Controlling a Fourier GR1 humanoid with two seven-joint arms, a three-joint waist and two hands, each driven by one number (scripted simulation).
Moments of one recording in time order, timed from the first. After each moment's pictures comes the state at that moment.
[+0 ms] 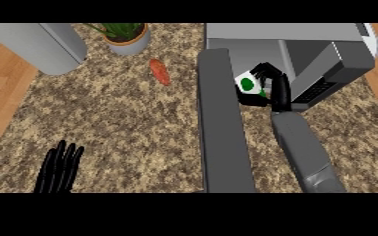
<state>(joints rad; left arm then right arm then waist) 0.47 0.24 -0.20 -1.85 0.30 -0.04 -0.50 -0.67 -0.09 -0.15 -0.53 0.19 -0.47 -0.67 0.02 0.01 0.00</state>
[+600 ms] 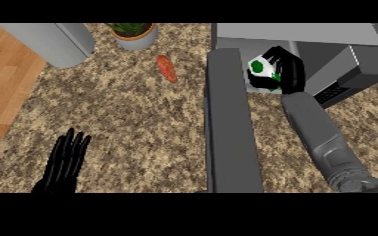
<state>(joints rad) 0.38 0.24 -0.19 -1.79 0.29 -0.06 -0.47 -0.89 -0.20 -0.18 -0.22 0.28 -0.67 -0.63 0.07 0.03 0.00</state>
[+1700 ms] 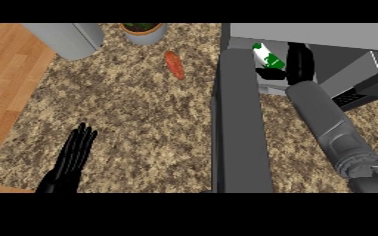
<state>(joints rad) 0.33 0.27 -0.20 -1.76 0.18 -0.03 -0.44 -1.00 -0.25 -0.14 -0.08 0.37 -0.77 -0.55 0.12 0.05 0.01</state>
